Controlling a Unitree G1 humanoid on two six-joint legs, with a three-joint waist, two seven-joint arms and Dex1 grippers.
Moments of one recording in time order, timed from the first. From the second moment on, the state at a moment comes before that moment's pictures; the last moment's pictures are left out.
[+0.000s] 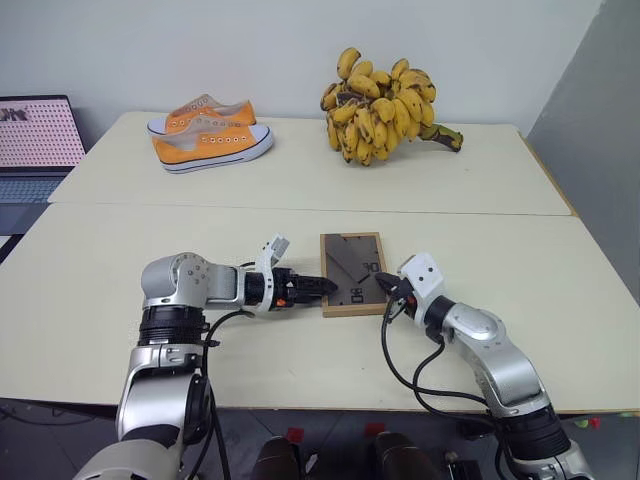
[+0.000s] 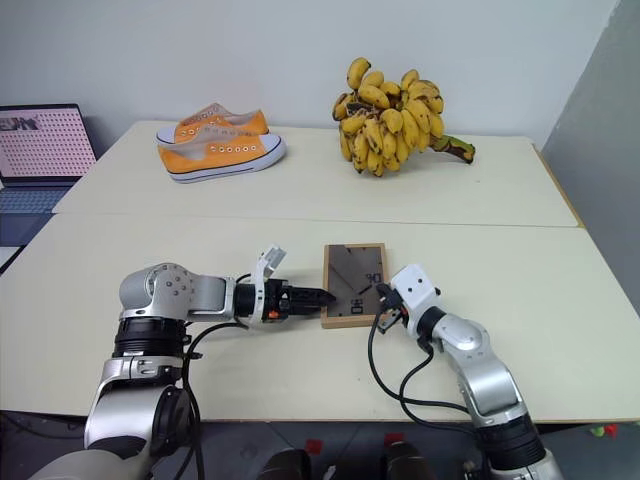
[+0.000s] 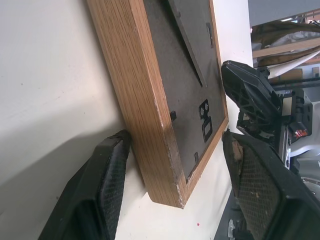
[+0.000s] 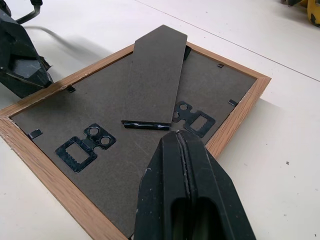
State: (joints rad) left arm -0.76 0.39 0.18 0.35 -0.68 1.54 -0.64; right arm -0.26 -0.28 0.19 -0.21 0.06 0.45 0.49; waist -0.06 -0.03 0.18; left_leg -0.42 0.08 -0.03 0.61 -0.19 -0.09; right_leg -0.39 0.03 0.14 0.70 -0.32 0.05
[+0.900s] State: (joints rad) left arm -0.76 0.39 0.18 0.36 -0.68 1.54 -0.64; right arm -0.26 -0.24 0.21 -0.17 0.06 0.43 0.45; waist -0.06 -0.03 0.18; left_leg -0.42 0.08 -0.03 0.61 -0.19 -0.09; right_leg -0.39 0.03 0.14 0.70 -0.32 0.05
